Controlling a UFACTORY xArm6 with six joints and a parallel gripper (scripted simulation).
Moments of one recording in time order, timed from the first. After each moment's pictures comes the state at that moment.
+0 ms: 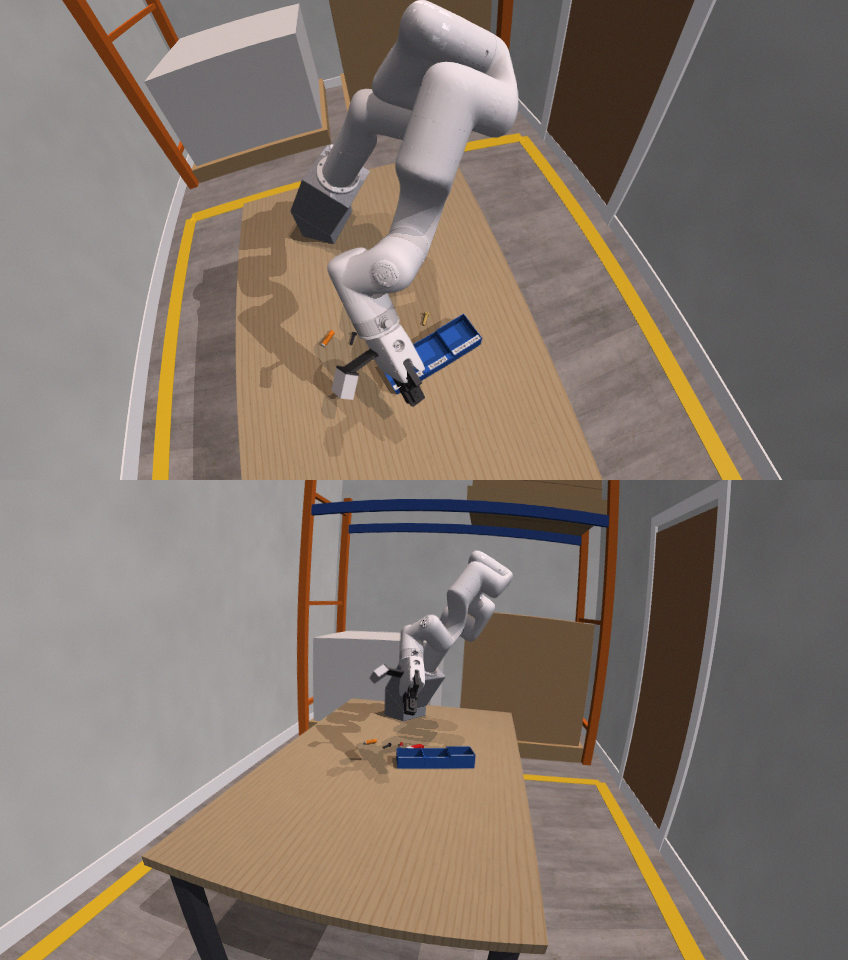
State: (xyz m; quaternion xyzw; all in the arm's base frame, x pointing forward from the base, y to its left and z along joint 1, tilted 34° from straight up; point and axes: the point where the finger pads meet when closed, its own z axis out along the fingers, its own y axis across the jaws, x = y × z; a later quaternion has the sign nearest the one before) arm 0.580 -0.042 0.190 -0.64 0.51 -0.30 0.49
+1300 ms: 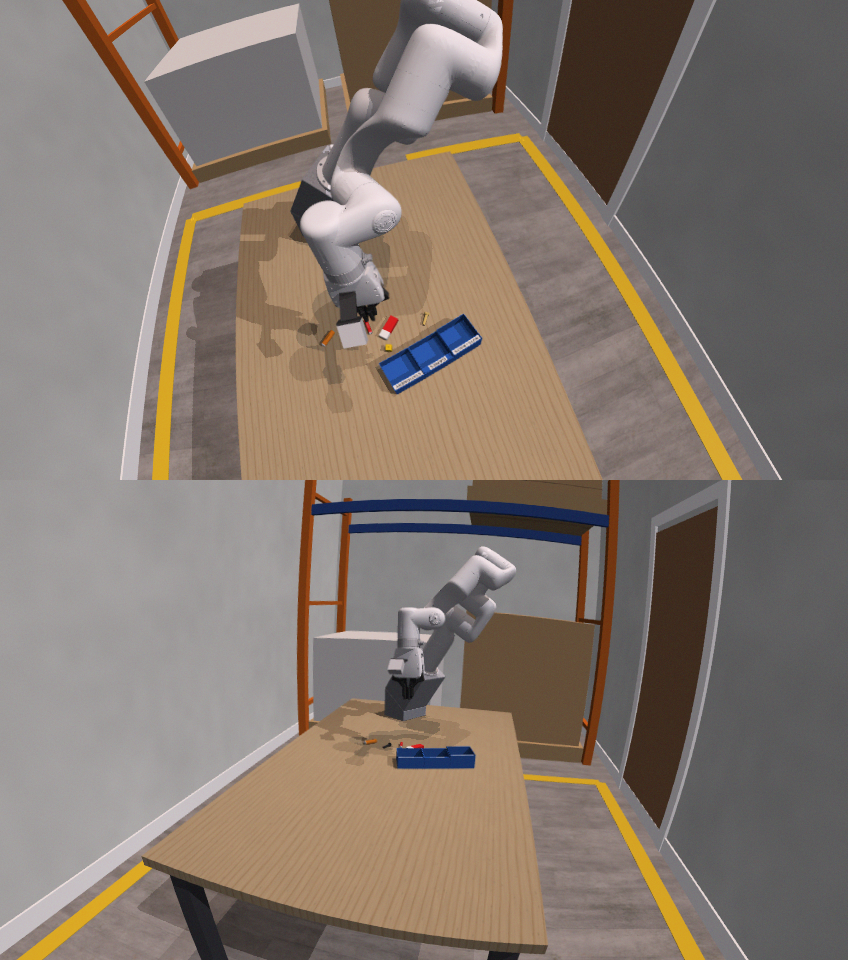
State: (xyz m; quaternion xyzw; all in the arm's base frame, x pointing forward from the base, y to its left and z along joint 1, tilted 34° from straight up) arm 0.399 -0.048 0.107 -0.93 0.12 -0.20 0.27
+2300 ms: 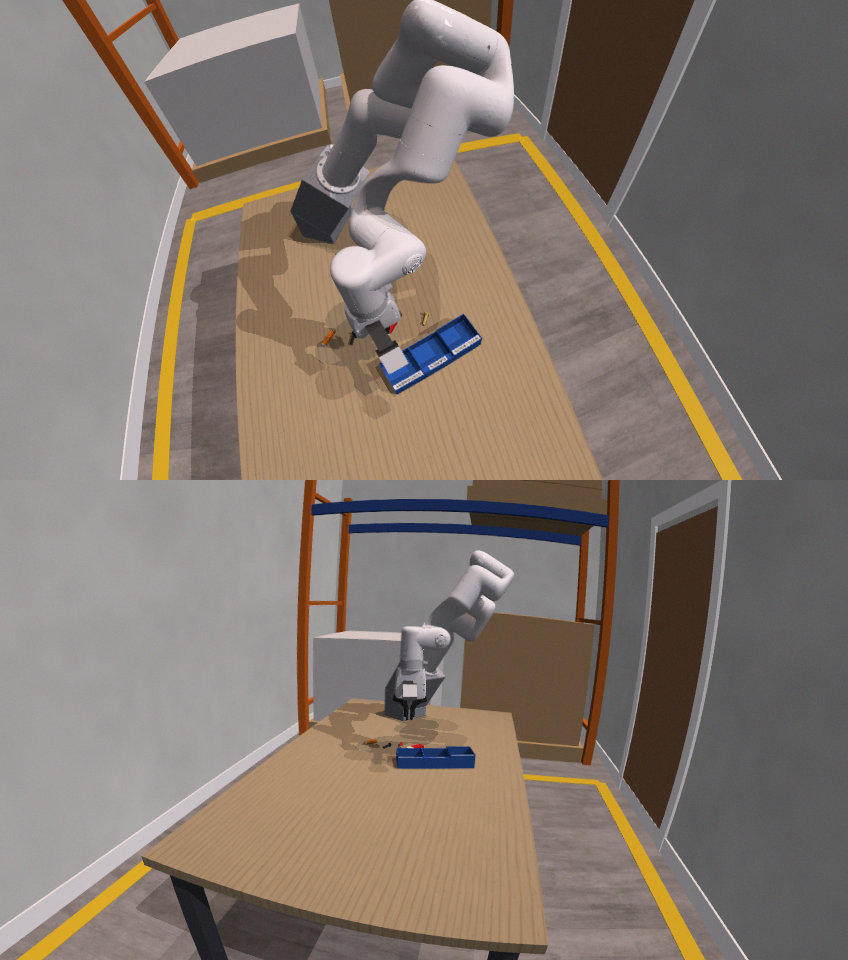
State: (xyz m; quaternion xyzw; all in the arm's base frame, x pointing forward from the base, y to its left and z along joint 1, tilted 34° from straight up) arm 0.446 -0.015 0.070 -0.96 -0.06 -0.19 0.22
